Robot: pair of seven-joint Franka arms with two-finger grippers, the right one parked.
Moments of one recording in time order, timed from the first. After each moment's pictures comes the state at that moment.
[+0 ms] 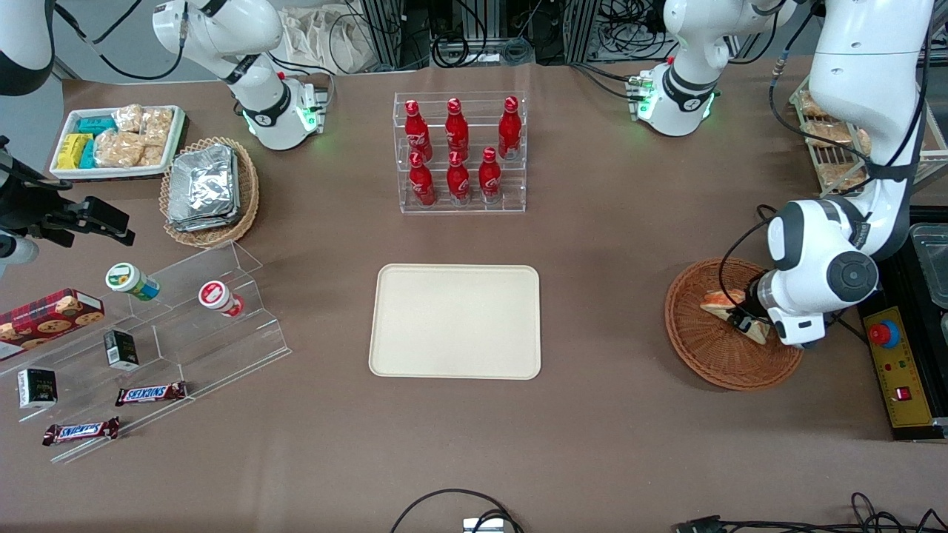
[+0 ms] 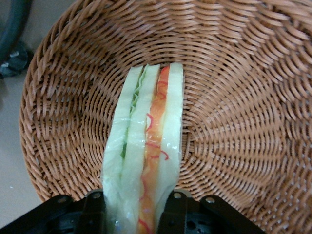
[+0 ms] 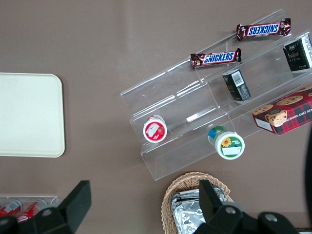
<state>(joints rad) 0.05 0.41 -0.04 -1.99 0.06 2.23 -0.94</state>
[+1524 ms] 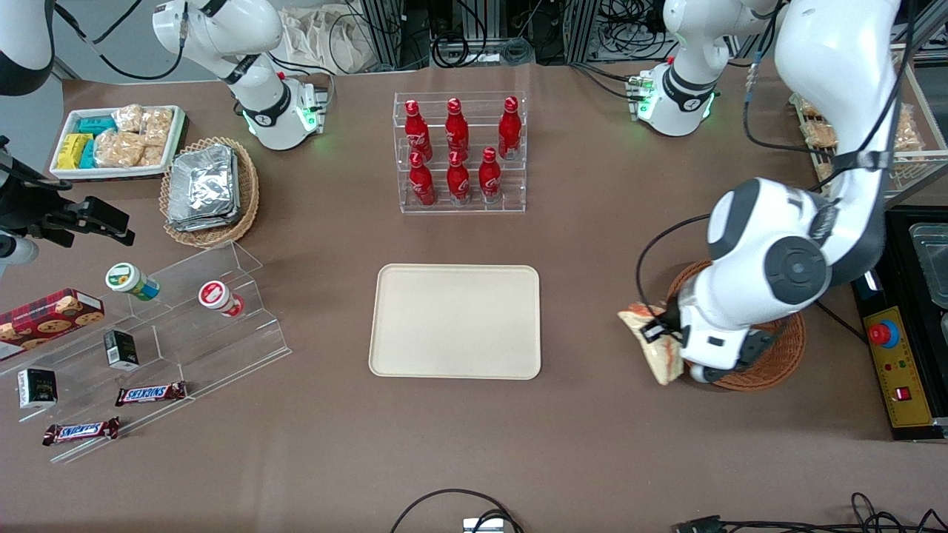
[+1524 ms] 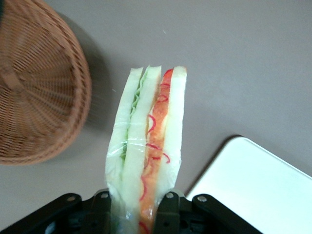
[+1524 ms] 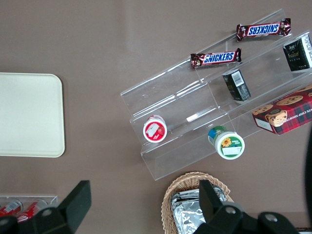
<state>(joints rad) 0.01 0.50 -0.40 -1.48 0.06 1.91 -0.87</state>
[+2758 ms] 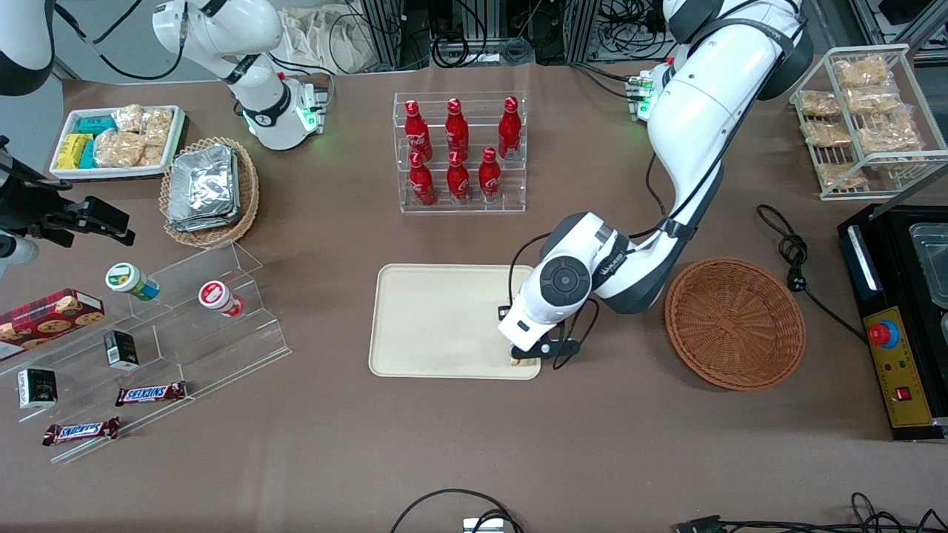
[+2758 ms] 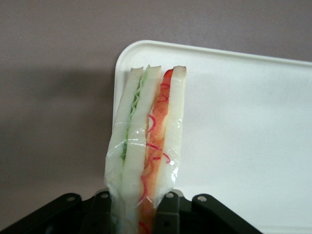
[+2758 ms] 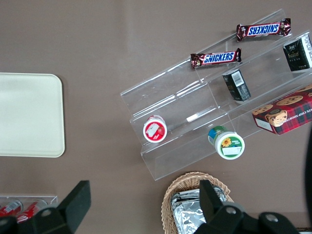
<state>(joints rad) -0.28 0.81 -0.43 -1.37 0.17 2.06 -0.74</state>
